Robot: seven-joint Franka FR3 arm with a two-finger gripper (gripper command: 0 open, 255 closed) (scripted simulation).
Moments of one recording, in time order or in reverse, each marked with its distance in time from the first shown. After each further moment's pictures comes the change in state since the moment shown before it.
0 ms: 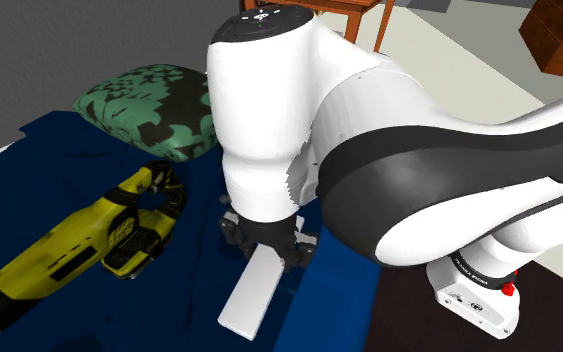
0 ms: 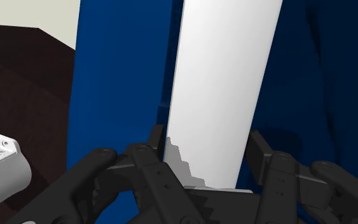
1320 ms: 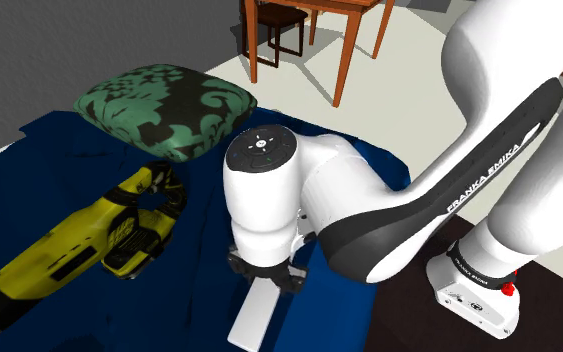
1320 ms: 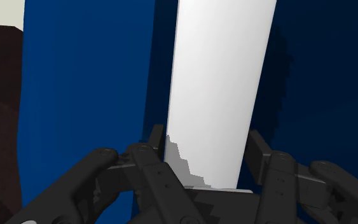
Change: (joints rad) arm 0.054 0.382 0.028 -0.143 -0.424 0.258 0.309
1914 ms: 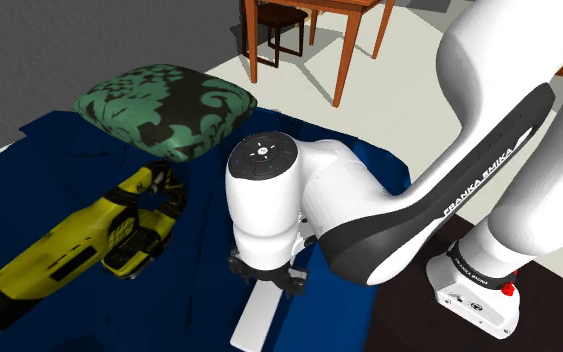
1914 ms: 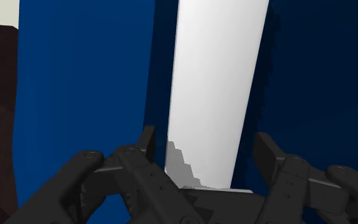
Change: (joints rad) arm 0.018 0.016 -0.017 -0.012 -0.023 0.018 0.017
